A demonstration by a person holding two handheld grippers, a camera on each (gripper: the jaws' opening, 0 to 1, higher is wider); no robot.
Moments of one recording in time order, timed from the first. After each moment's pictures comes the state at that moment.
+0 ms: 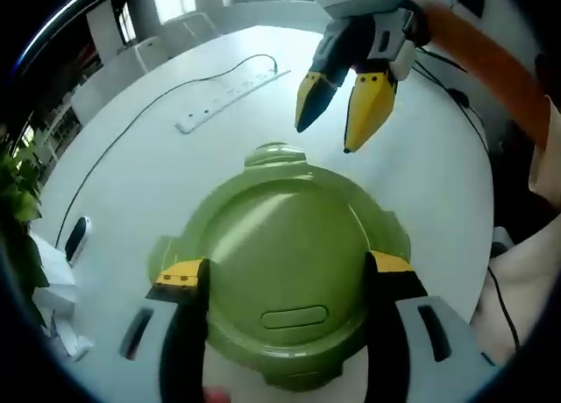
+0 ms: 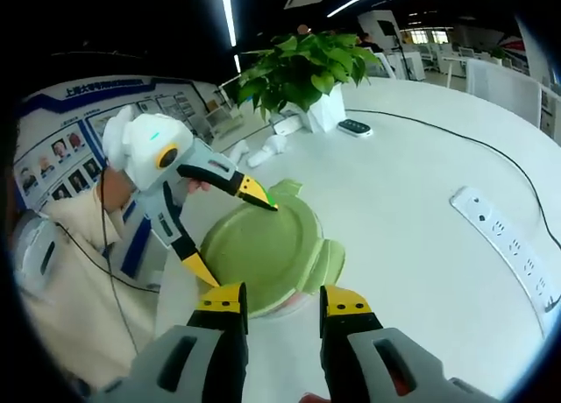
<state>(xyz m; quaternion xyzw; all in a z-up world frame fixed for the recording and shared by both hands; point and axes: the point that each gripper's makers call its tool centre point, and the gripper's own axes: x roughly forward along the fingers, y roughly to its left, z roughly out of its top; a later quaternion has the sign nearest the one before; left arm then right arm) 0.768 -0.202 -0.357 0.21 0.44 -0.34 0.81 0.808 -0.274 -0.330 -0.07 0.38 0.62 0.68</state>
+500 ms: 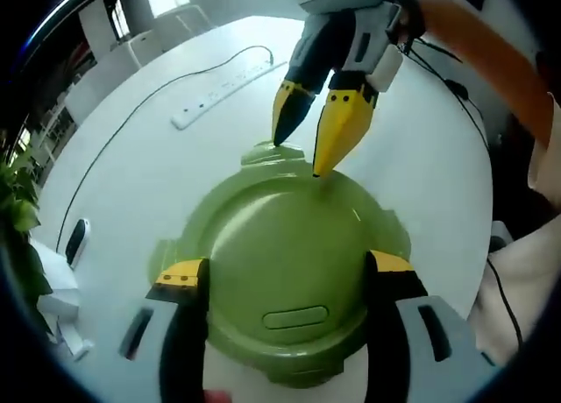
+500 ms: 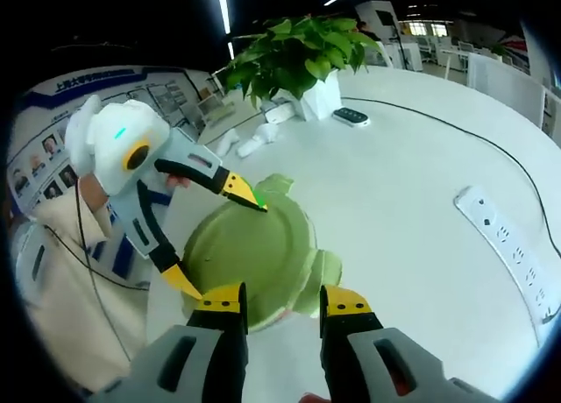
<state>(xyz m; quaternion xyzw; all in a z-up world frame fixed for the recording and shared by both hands) 0.767 -0.201 -0.357 0.22 0.45 -0.34 0.79 0.815 -0.253 -0.344 -0.10 0.41 0.60 0.68</state>
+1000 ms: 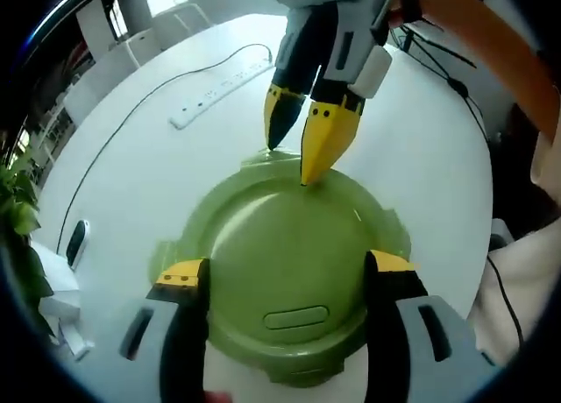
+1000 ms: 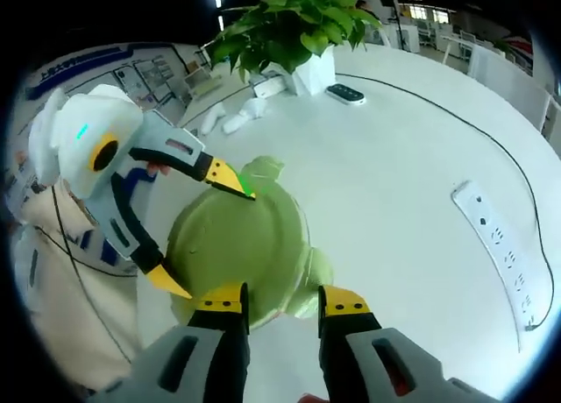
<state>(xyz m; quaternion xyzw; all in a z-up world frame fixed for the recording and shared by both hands) 0.732 -0.212 -0.358 0.22 0.46 -0.34 0.79 0.815 -0.250 -0.360 -0.18 0.46 0.56 0.66</state>
